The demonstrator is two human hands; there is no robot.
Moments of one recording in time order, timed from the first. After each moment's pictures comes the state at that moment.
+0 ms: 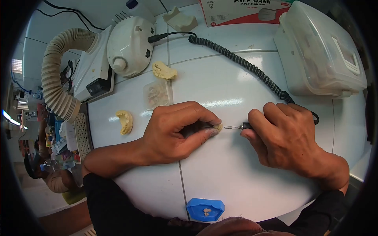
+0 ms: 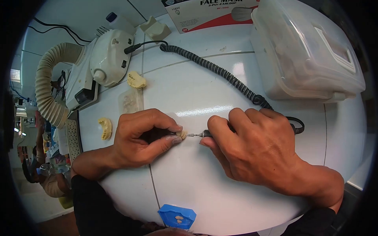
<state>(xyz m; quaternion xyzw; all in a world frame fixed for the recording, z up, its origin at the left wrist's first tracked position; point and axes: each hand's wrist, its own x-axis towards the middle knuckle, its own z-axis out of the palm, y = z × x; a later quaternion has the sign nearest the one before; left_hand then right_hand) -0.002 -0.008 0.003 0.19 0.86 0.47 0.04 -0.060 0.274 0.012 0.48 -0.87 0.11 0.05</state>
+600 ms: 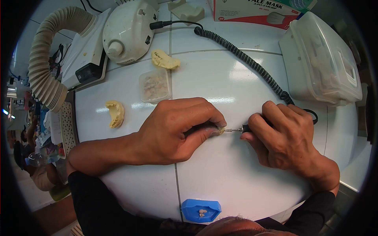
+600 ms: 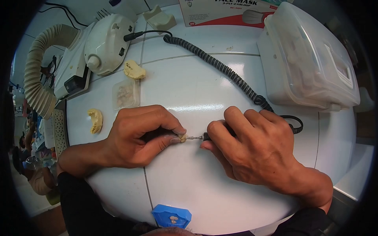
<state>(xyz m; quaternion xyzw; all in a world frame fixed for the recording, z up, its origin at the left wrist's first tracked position) -0.003 -0.011 -0.004 0.24 0.84 0.48 0.04 -0.062 0.270 0.015 0.52 -0.85 0.07 0.08</state>
